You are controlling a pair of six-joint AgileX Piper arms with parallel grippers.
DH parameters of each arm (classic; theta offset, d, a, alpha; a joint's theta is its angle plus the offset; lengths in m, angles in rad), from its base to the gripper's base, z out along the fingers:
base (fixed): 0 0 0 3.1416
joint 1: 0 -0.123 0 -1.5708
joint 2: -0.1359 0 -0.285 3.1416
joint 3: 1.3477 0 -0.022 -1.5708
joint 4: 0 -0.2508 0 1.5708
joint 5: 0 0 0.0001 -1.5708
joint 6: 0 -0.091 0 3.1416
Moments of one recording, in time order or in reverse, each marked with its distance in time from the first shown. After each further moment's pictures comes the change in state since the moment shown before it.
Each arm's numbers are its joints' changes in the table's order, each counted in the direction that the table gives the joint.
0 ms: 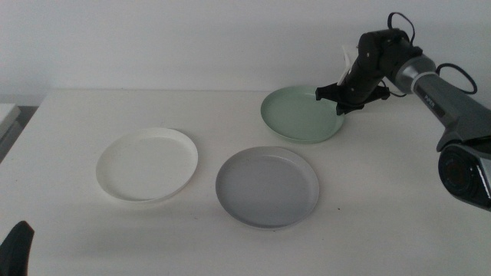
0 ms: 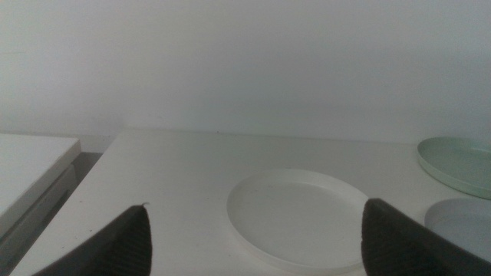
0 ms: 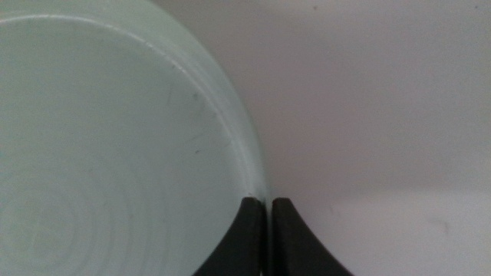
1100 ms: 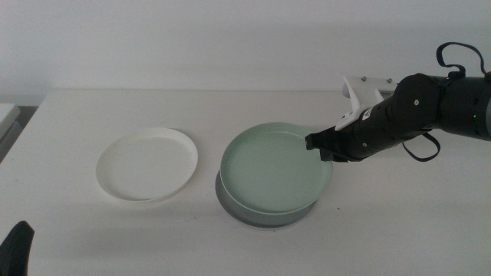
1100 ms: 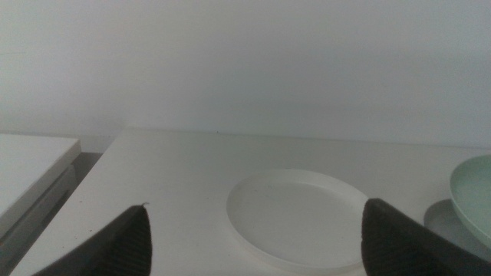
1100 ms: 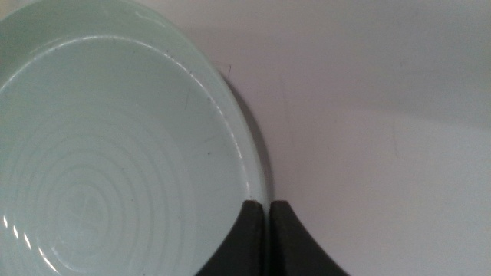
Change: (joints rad) left arm 0.000 0.000 0.000 0.000 0.000 0.000; right arm -0.173 0.822 1.289 -0.319 -0.582 0.205
